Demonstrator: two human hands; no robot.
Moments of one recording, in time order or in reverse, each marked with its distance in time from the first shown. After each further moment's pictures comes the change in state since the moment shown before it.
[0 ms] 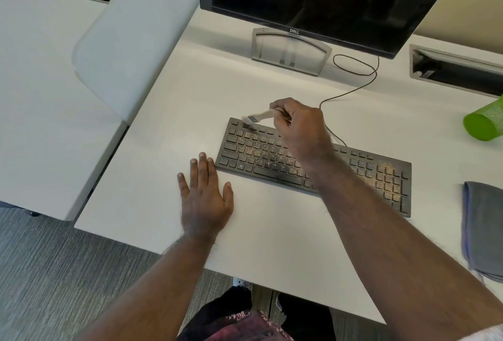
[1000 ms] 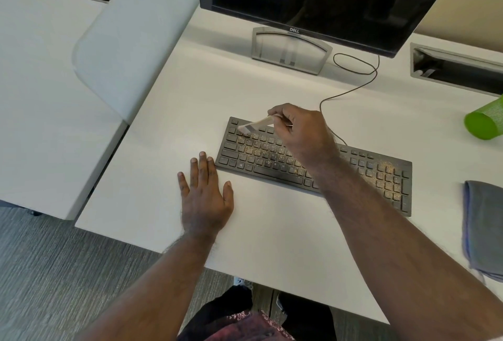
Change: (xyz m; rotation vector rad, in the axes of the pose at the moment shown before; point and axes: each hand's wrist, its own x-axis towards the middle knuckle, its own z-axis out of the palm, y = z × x) left_hand -0.001 0.000 -0.001 0.004 -0.005 0.000; right_hand -0.009 -0.004 -0.009 -0.061 -0.063 -0.021
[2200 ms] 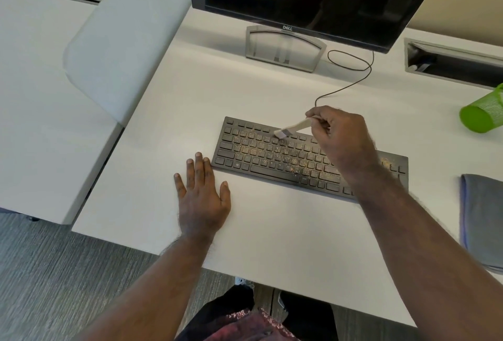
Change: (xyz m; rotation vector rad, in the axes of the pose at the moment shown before) left_hand 0.000 0.001 -0.001 -0.004 0.008 0.005; right_hand -0.023 0.038 -0.048 -0.107 0.065 0.082
